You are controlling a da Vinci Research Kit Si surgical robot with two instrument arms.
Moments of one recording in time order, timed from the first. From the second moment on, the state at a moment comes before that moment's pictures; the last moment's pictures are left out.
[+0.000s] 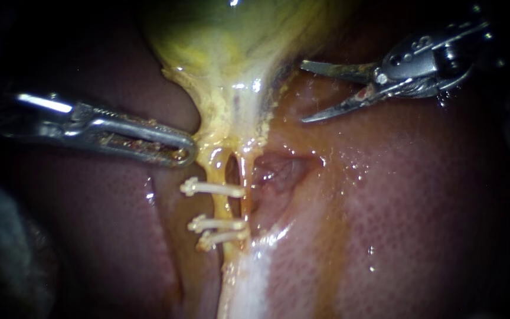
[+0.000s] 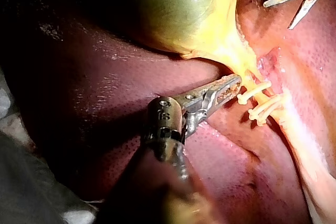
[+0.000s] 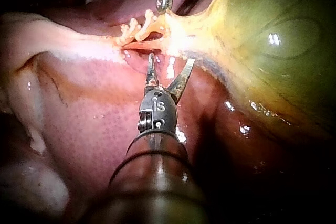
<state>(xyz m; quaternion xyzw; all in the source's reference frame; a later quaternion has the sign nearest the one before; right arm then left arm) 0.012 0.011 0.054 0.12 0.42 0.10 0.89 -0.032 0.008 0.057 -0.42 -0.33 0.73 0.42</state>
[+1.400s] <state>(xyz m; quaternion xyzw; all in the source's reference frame) 0.019 0.000 0.055 0.29 0.43 0.08 0.85 -0.028 0.010 0.052 -0.42 -0.33 0.72 0.43</state>
